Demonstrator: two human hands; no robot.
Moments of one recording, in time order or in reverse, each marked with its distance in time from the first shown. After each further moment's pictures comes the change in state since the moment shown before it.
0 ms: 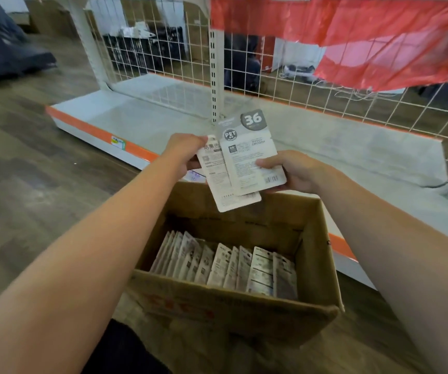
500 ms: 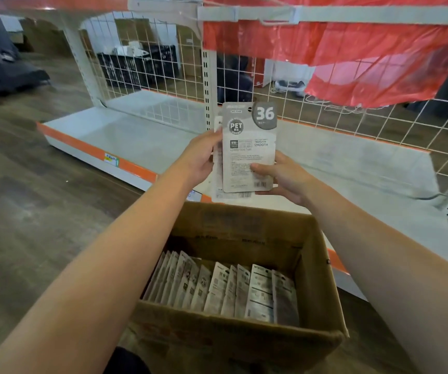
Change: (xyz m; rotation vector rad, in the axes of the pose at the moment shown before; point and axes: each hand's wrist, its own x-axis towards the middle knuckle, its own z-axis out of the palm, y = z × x) left_hand -0.003 0.027 0.033 -0.217 -0.323 0.143; right_hand 0.011 -0.010 0.007 0.031 0.140 -0.219
